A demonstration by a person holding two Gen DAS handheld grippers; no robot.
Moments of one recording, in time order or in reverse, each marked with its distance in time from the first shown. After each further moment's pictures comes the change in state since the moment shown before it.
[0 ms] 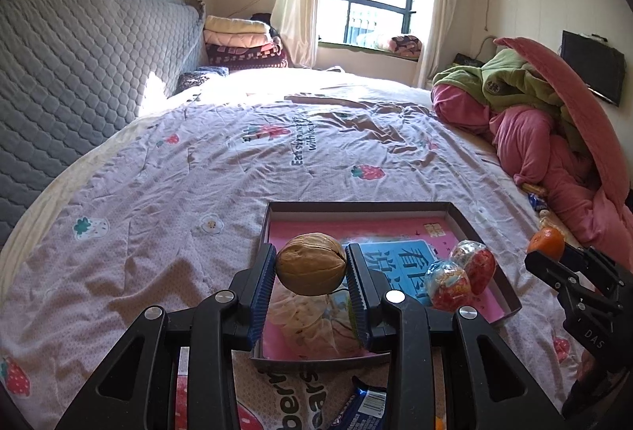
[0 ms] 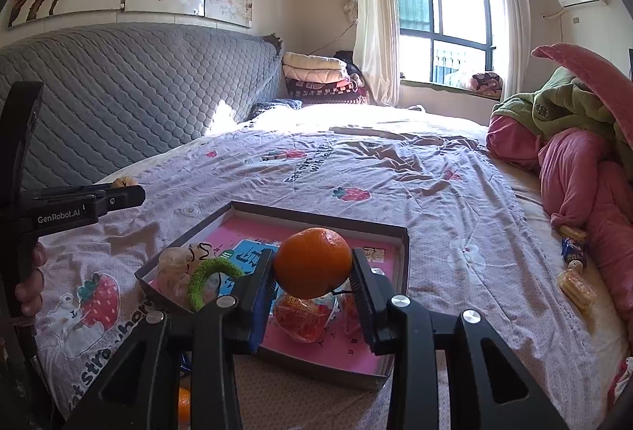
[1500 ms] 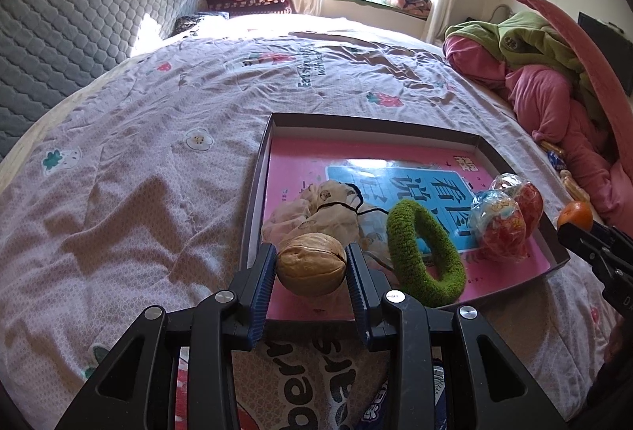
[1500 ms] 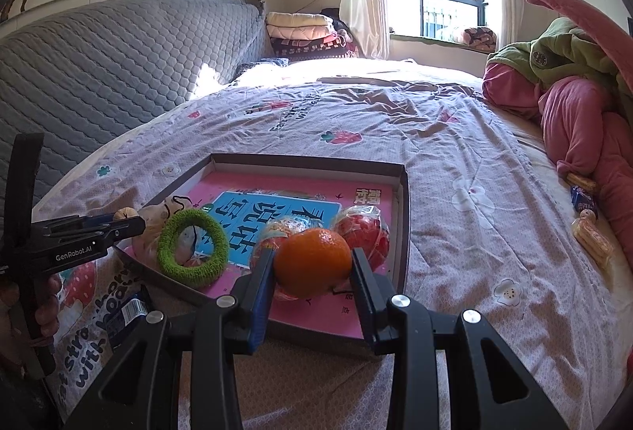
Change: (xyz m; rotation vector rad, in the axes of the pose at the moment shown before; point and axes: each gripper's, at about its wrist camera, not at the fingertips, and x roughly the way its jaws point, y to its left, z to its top) left arm 0.071 0.014 -0.058 -0.028 0.179 -0.010; right arm 0.037 -0.016 -0.033 0.064 0.165 -0.005
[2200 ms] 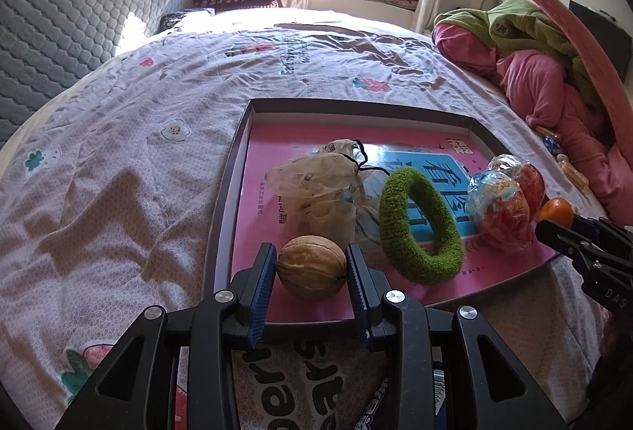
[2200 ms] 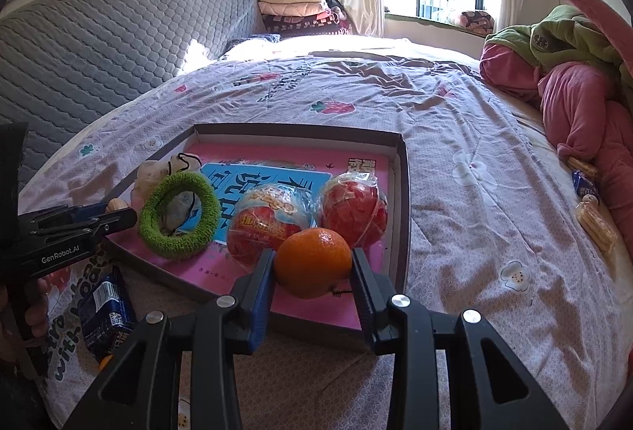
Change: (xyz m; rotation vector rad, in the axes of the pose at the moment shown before) left arm 0.017 -0.011 -0.007 0.036 0.015 -0.028; right arm 0.028 -0.004 -0.011 0.000 0.089 -0.044
